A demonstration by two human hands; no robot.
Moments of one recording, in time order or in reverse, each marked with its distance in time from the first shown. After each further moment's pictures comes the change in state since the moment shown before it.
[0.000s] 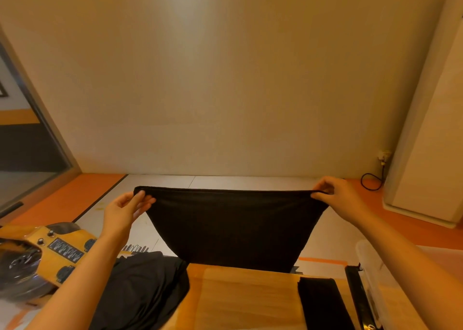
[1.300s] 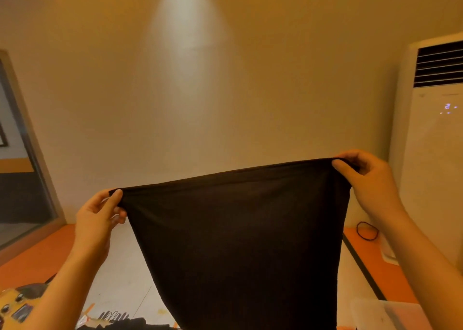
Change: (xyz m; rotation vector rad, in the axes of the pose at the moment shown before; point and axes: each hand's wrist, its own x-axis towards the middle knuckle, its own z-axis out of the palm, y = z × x) left_hand -0.021 0.127 0.035 -0.025 0.022 0.338; right_hand -0.024 -0.142 -0.120 0.413 0.480 -0.387
